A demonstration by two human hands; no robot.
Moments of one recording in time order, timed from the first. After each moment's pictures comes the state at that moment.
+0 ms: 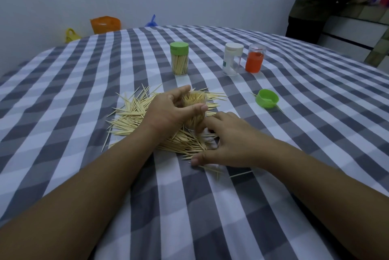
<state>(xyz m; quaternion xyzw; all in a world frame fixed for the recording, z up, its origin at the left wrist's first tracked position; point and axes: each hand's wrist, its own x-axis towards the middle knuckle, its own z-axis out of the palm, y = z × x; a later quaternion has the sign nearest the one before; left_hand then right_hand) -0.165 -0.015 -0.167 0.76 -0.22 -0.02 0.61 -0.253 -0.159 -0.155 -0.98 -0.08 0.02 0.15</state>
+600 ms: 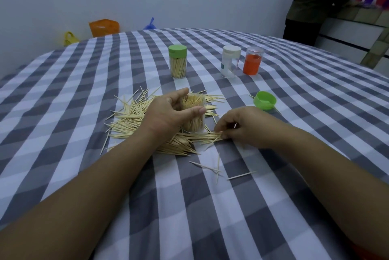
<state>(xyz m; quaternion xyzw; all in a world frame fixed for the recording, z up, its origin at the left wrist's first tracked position) -0.168 -0.015 -0.166 0.76 -0.21 -0.02 0.61 -0.239 -0.197 -0.144 -0.98 -0.04 0.03 0.21</state>
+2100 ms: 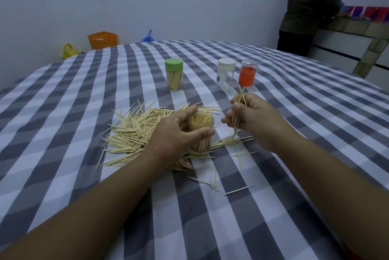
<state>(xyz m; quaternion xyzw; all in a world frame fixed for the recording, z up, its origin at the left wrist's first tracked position) -0.190 -0.026 -0.164 0.76 -0.24 -0.03 0.60 -0.234 -0.200 -0.133 -0.75 0.09 -0.13 0.64</state>
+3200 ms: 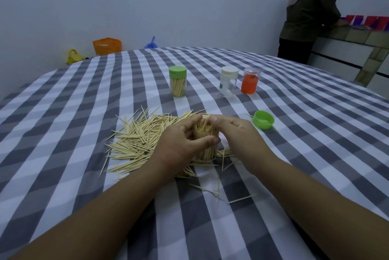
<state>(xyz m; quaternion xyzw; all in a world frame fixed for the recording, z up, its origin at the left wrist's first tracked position) -0.191 -0.030 -0.167 0.72 -0.27 -0.05 0.64 -0.237 -0.163 -0.146 -0.75 0.05 -0.12 0.64</state>
